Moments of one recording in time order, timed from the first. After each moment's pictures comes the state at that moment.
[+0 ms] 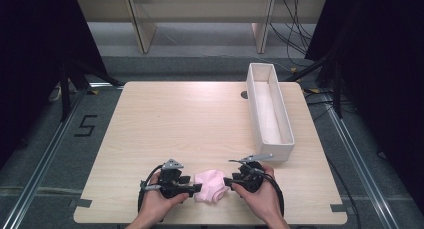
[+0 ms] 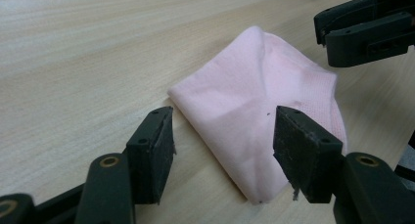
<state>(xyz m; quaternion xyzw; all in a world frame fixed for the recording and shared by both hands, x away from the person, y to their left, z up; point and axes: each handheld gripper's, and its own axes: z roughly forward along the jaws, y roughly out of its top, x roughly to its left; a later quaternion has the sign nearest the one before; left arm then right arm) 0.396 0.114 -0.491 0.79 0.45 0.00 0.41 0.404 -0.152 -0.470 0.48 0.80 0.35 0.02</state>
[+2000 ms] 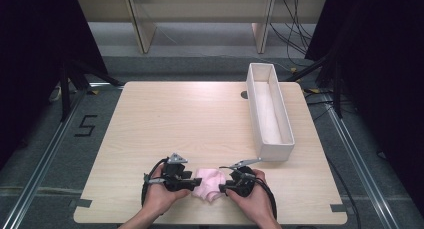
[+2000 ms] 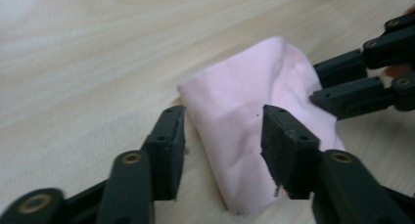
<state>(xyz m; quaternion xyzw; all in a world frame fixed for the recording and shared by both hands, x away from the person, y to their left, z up) 0.408 0.108 -0.483 0.81 0.45 0.03 0.37 0.399 -0.133 -0.488 0.48 0.82 0.32 0.00</state>
